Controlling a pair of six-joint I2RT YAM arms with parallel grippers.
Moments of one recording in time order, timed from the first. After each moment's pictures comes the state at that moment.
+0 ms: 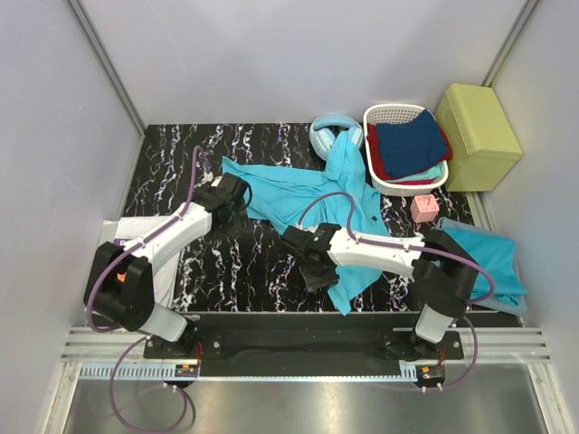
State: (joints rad) left arm -0.46 1.47 1.03 -0.74 -0.28 -0.63; right arm 1.05 1.71 1.18 -0.93 0.14 0.79
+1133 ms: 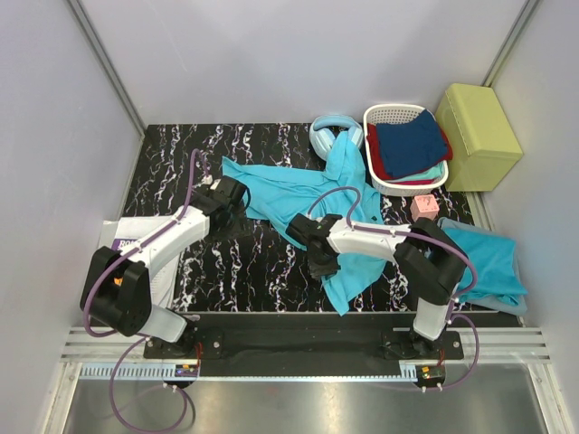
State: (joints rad) left arm -0.46 1.44 1.00 -0.73 -0.26 -0.63; right arm 0.92 1.82 1.15 -0.78 0.17 0.78
